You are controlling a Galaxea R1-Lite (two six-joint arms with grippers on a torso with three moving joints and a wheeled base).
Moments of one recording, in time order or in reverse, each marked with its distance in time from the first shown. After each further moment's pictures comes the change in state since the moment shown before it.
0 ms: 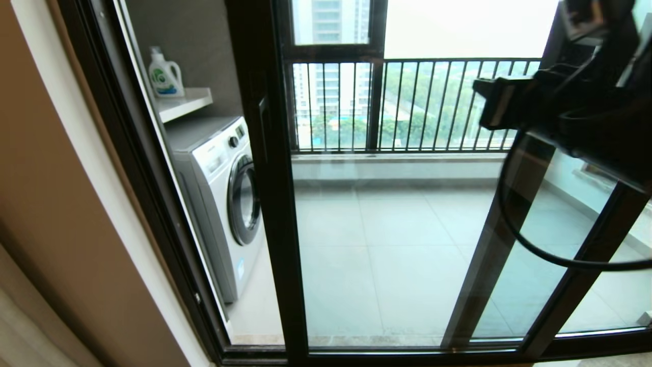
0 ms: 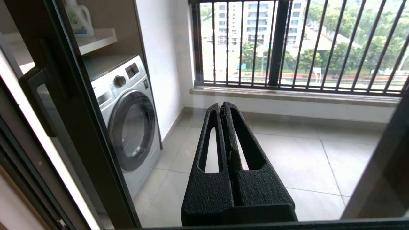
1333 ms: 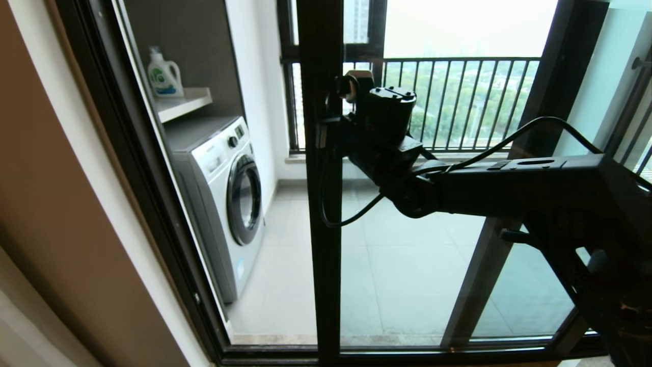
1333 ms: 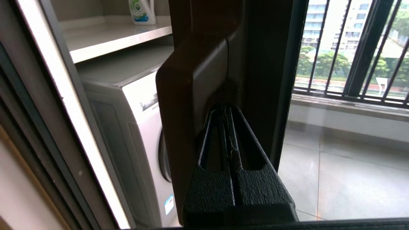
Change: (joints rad) left arm 0.000 0.000 0.000 0.000 0.000 0.000; right arm 0.206 0.852 -0.853 -0.032 0.035 -0.001
